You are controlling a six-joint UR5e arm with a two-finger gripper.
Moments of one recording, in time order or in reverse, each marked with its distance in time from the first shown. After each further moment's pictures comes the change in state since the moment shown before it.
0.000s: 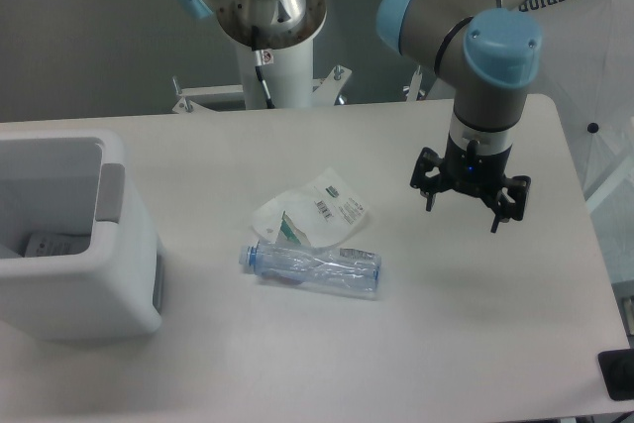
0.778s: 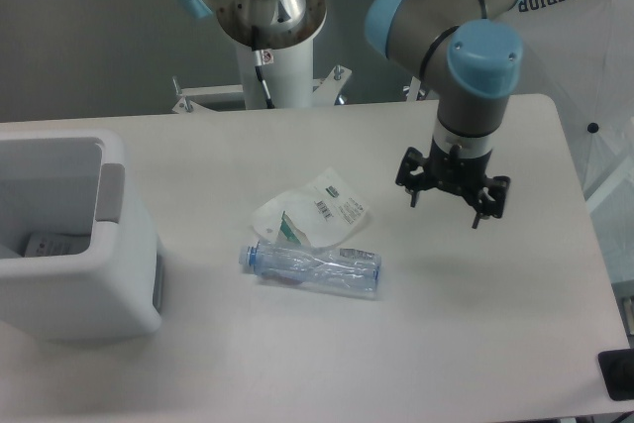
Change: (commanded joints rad) arm -0.040 0.092 -0.184 0.052 -0.015 -0.017
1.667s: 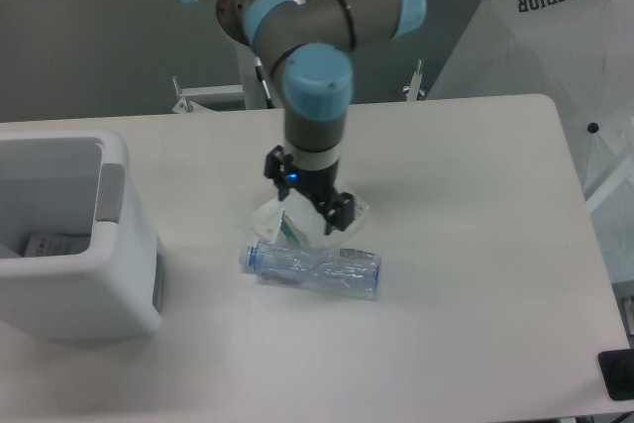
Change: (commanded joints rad) arm -0.330 -0.012 -0.123 -0.008 0.012 -0.074
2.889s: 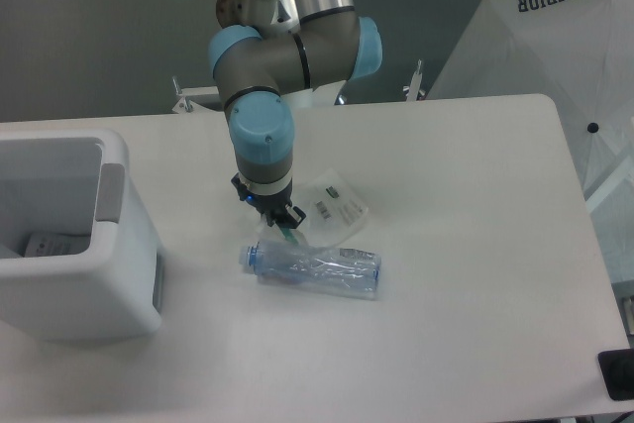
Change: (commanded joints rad) arm -0.028 -0.008 -0.014 -0.017 0.060 -0.112
